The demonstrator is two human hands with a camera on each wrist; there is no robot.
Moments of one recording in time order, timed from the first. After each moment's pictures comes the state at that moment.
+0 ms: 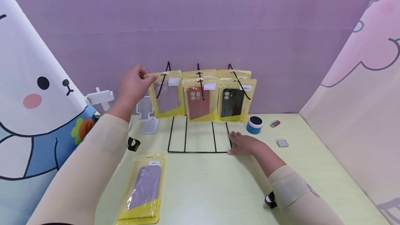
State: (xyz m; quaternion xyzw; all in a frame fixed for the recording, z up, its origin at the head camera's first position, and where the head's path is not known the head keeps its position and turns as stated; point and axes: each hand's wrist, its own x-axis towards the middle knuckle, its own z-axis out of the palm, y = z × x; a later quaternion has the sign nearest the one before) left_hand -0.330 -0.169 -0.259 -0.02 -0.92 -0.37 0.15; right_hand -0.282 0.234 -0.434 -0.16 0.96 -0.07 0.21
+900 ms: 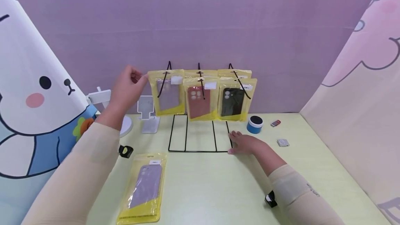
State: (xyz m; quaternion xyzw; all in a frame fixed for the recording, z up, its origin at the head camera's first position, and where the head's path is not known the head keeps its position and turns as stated) left_hand -0.307 -0.185 -0.264 -0.05 -0.90 -0.40 0.17; right_hand -0.281 0.234 -0.434 -0.17 0.96 -0.07 0.21
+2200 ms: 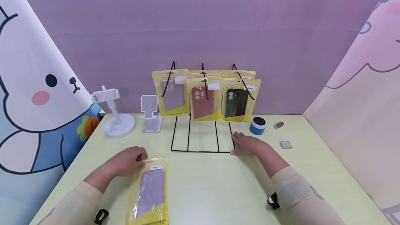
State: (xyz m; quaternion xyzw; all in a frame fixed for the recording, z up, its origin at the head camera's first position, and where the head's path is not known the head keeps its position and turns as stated) left_hand -0.219 -0.235 -0.435 -0.20 -0.96 -0.19 -0.10; right_hand -0.282 0.233 -0.433 -0.16 0.96 -0.07 0.22
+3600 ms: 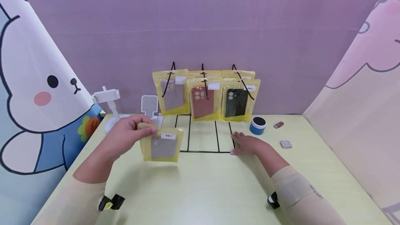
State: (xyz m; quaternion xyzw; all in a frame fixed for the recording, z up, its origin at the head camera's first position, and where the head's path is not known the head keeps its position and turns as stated) left_hand -0.200 -0.198 -0.312 -0.12 -0.88 -0.47 -0.03; right_hand -0.282 0.233 -0.435 -0.16 0.96 -0.08 0.22
